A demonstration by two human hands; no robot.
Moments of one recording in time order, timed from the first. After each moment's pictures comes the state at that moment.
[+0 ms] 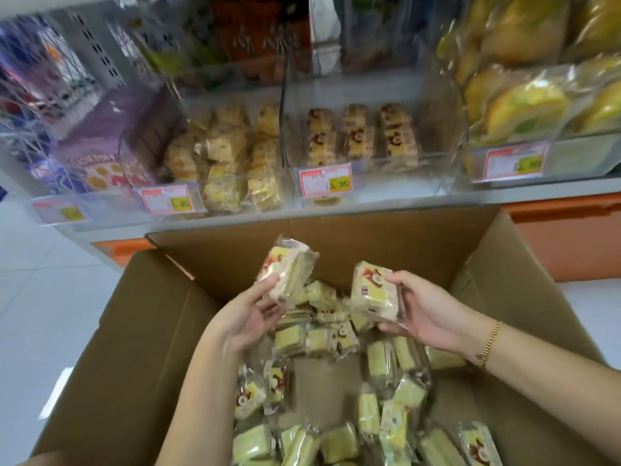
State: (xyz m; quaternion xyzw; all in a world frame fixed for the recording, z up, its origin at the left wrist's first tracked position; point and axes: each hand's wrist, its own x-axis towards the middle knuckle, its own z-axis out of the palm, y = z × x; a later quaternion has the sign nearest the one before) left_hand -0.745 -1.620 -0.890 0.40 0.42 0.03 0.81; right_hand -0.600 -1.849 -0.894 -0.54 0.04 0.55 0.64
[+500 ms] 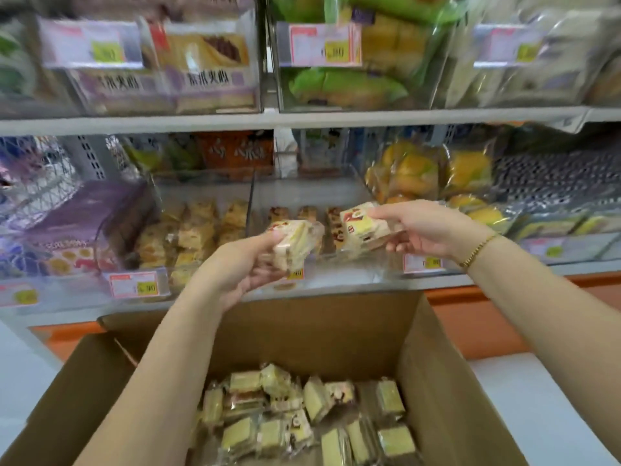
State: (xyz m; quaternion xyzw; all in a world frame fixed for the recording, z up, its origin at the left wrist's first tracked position) left_hand -0.658 -1.653 -0.718 0.59 0.26 0.08 0.76; right_hand -0.510 -1.854 -0.684 -0.78 -0.15 0.29 0.53
